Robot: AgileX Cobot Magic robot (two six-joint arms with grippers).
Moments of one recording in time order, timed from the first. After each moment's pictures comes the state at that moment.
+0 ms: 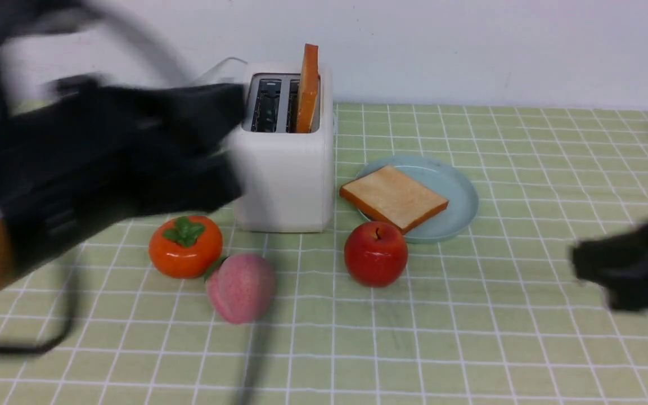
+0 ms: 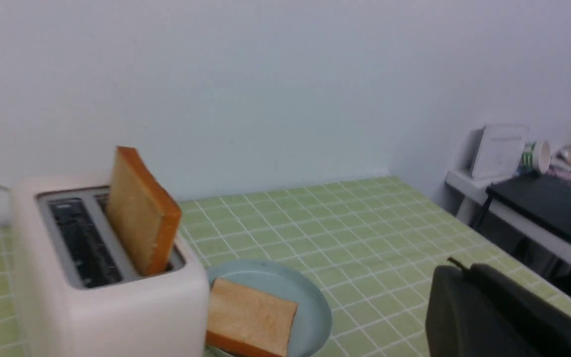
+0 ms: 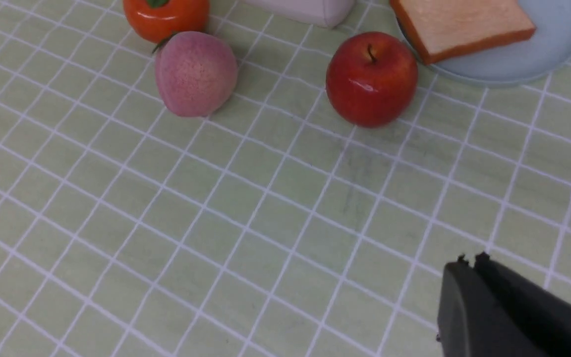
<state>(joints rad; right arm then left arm) 0.54 1.02 -1.02 0.12 0.78 0.11 -0.71 0.81 -0.69 1.75 0.04 -1.98</state>
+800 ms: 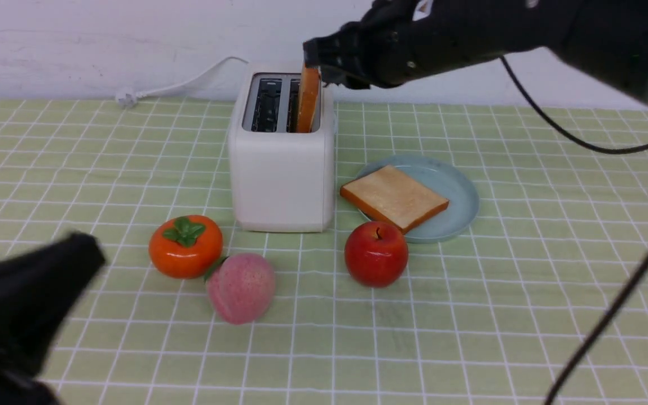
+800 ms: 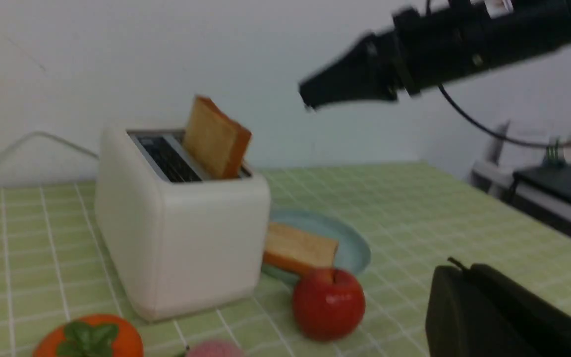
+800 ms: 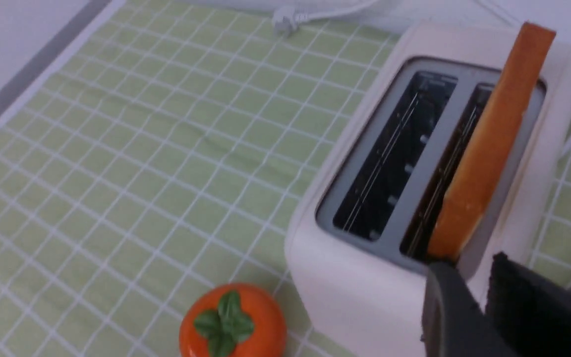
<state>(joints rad) 0.52 1.89 -1.85 0.27 0.50 0.07 -0.71 0.54 -0.36 1.67 0.06 -1.86</state>
